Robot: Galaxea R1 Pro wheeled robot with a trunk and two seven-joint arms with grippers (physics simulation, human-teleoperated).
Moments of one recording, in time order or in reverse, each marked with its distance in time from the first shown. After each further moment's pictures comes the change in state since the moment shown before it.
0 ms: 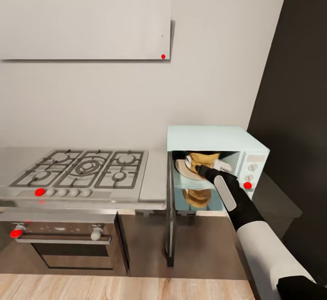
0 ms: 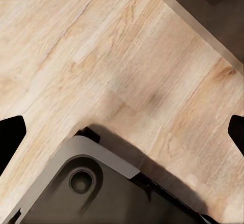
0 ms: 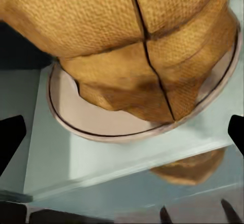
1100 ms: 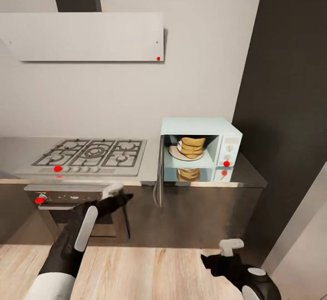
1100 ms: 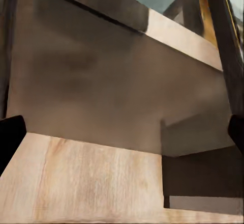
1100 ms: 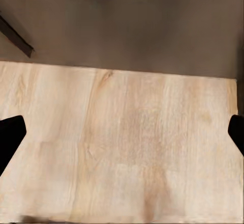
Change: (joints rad) left arm -0.772 -0.017 -0.221 -0.316 0.005 0.681 0.041; right arm 0.756 -0.268 0.288 -0.655 0.008 0.206 -0.002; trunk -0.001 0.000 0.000
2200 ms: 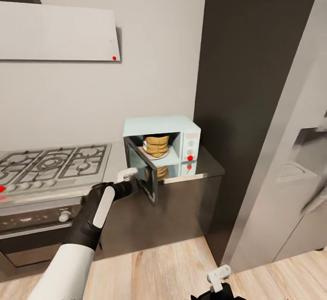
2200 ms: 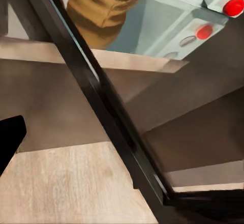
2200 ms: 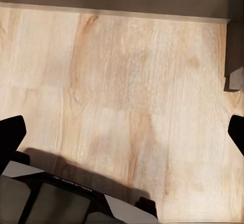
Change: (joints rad) left arm -0.159 -0.077 -0.079 0.076 0.012 0.030 0.106; right arm 0.061 -0.052 0.233 0.017 0.013 -0.001 -0.007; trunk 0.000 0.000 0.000
